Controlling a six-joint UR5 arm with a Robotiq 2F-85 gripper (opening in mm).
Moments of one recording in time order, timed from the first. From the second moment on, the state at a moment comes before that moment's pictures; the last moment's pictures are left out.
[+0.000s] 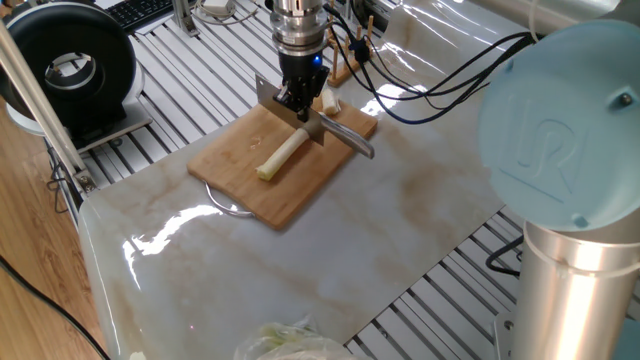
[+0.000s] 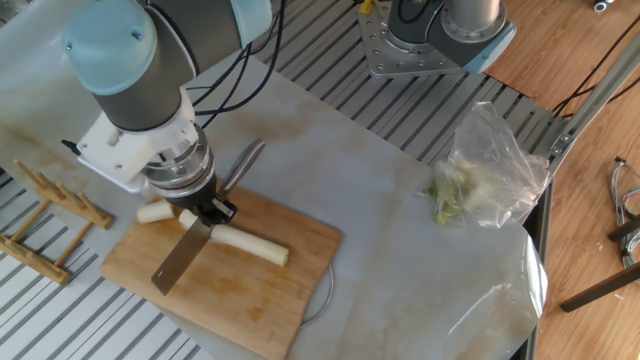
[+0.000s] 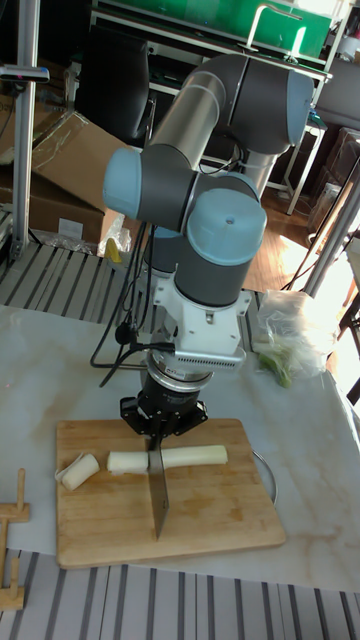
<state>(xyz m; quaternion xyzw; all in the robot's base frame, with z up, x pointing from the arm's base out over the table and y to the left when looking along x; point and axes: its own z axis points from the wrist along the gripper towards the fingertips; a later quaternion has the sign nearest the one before) 0.630 0.005 0.064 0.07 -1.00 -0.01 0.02</state>
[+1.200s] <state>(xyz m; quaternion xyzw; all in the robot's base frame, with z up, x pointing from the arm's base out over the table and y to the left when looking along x) 0.641 0.005 0.064 0.14 -0.99 -0.03 0.00</state>
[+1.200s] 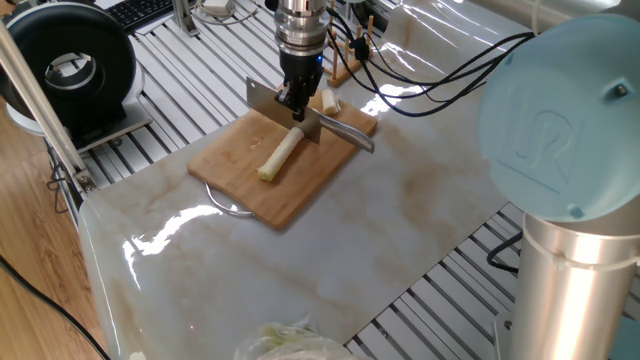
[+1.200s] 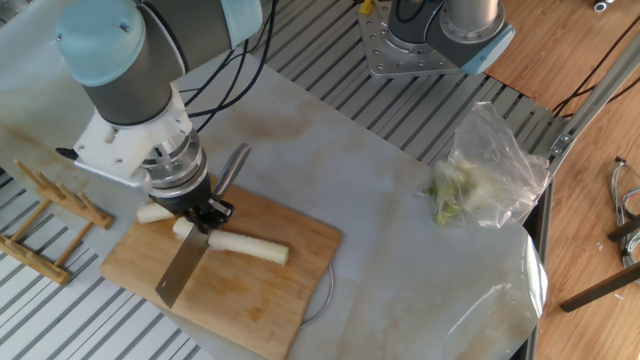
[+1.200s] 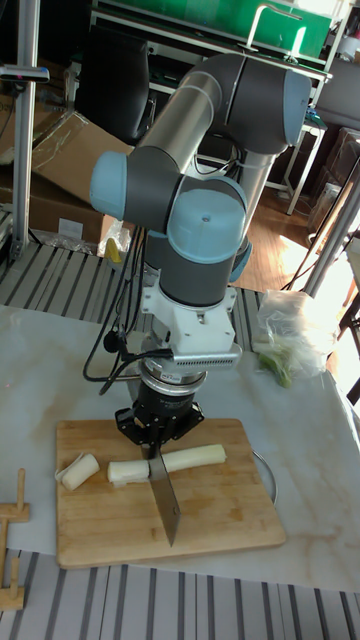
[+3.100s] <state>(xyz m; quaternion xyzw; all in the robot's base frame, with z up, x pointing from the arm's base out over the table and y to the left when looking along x) 0.640 0.005 0.055 0.03 -1.00 -0.07 0.00</state>
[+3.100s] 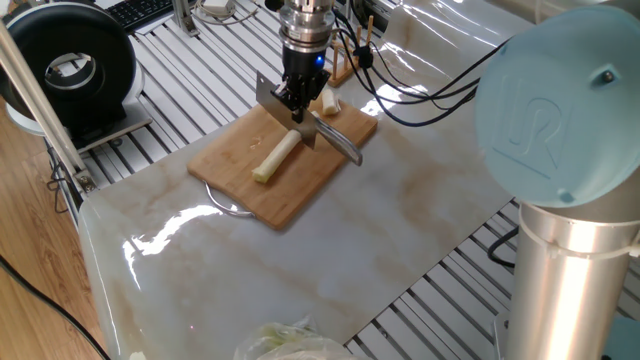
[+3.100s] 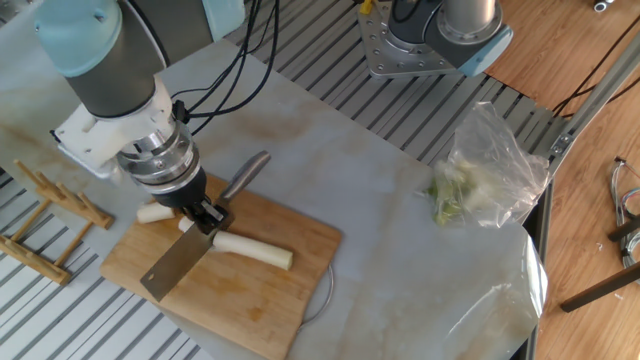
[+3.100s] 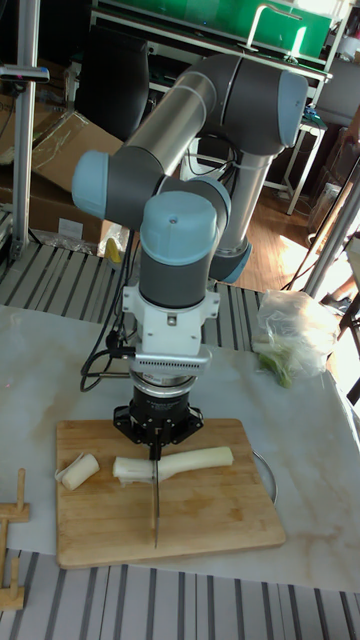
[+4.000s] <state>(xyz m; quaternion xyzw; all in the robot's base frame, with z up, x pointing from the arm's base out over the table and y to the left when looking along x) 0.637 -0.009 0.051 0.08 -1.00 -0.04 0.02</state>
